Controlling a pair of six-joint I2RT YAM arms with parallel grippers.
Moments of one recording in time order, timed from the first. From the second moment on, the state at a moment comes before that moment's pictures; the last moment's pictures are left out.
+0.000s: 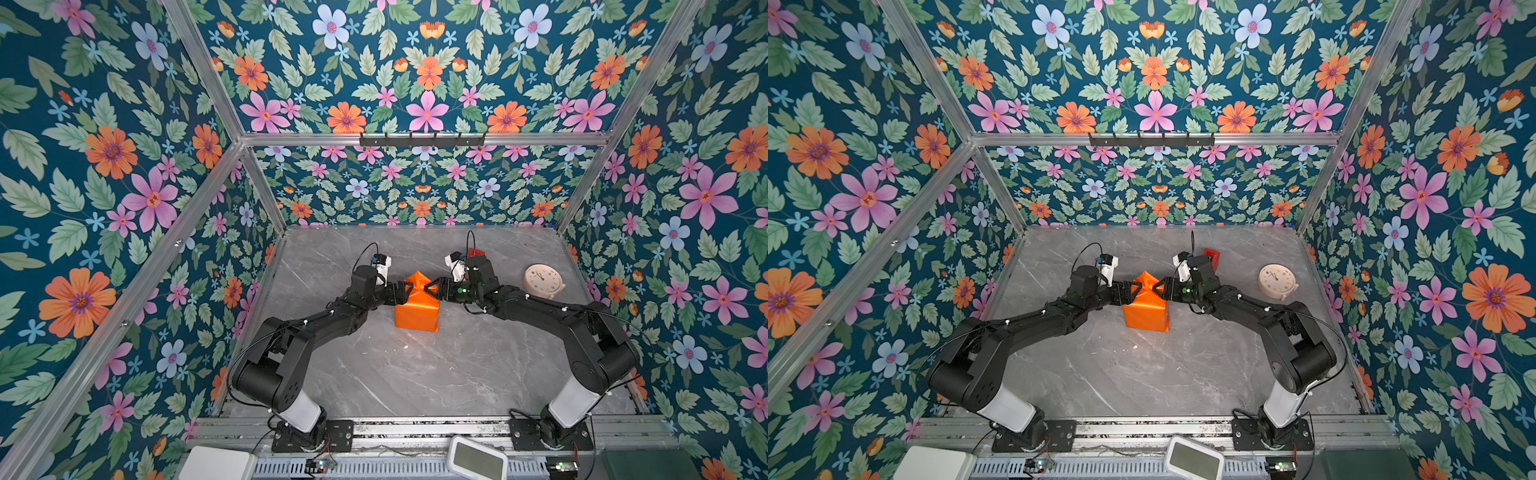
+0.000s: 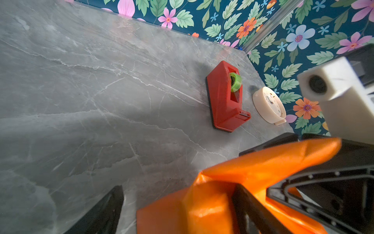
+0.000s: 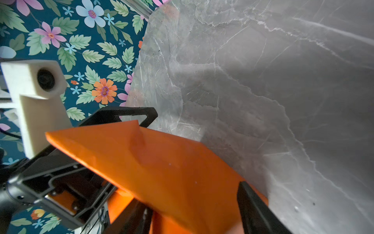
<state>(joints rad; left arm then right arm) -0.48 1.59 0.77 0.32 0.28 -0.42 0.48 1.72 1.00 0.11 -0.48 0.63</state>
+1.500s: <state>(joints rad) -0.45 1.71 1.11 -0.06 0.53 0.27 0.48 1.75 1.00 0.16 -0.52 0.63</state>
